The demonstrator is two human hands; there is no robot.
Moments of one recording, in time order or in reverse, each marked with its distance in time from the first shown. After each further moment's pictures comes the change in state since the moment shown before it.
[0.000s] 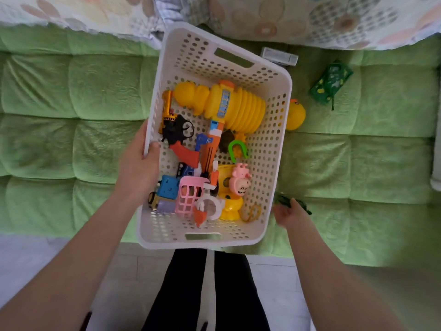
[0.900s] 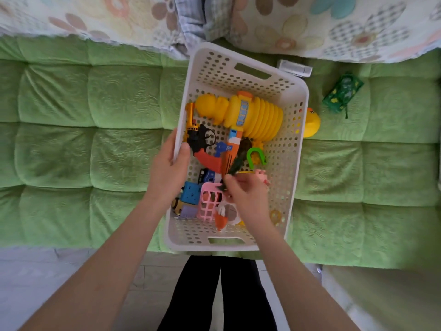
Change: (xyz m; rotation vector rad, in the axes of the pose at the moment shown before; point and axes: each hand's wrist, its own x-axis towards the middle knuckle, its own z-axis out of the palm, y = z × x) left_hand 0.012 -0.013 -0.015 -0.101 -0.143 0.063; right_hand -0.125 0.073 0.125 -0.802 -0.313 -0.743
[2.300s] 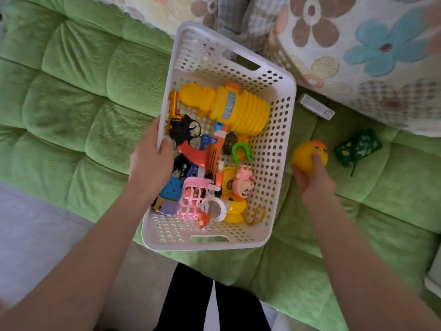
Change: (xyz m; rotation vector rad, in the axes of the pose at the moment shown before) left_hand 0.014 0.029 0.022 0.029 0.341 -0.170; right_hand 0.155 -0.051 -0.125 0.568 0.319 0.323
